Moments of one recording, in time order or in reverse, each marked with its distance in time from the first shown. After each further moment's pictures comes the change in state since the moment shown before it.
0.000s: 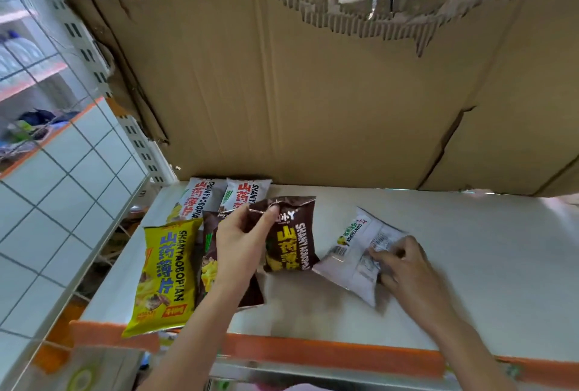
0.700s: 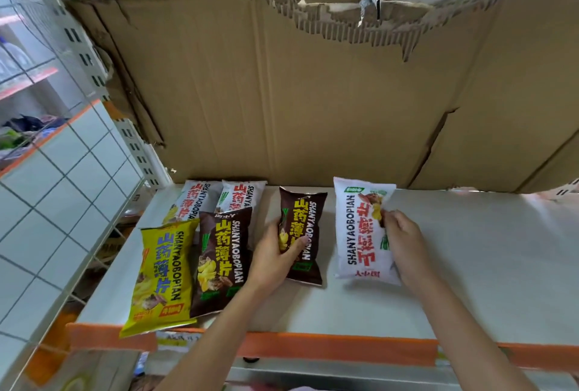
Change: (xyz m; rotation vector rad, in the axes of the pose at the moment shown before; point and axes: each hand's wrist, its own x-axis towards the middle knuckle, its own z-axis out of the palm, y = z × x) left_hand 0.001 -0.062 0.031 0.293 -0.320 -0.003; right_hand 0.037 -0.023 -0.014 0.943 0.186 0.444
